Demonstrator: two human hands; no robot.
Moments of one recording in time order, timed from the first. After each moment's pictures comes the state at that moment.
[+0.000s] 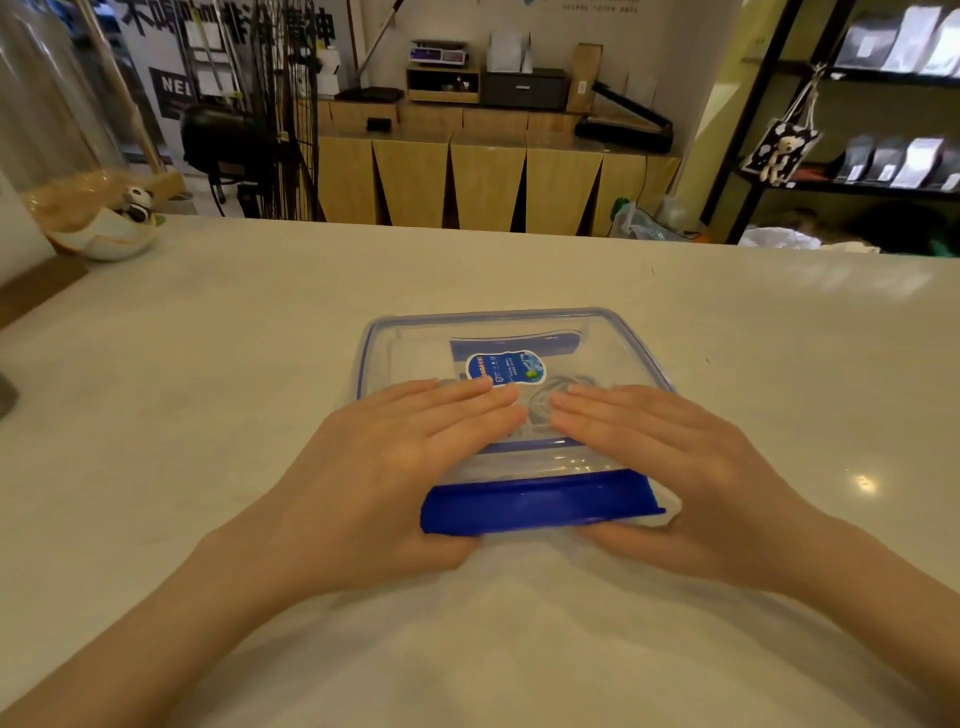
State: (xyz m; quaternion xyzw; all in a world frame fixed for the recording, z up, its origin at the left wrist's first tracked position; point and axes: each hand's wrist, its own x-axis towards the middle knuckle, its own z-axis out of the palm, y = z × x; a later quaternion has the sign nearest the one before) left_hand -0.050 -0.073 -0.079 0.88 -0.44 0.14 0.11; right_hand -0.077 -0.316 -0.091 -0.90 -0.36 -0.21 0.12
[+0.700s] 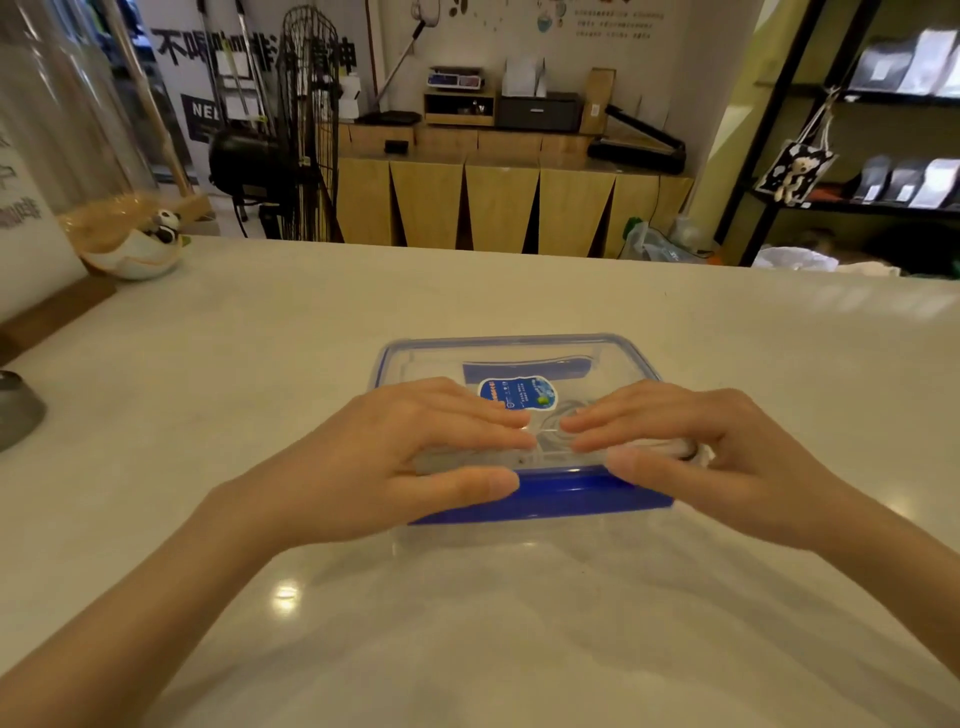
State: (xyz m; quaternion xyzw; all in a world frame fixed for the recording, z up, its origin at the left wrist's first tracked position) left_hand -0.025 -0.070 -0.059 0.85 -0.44 0.00 0.27; right_hand -0.059 -0.319 -0.061 -0.86 -0.29 -0.04 0.41
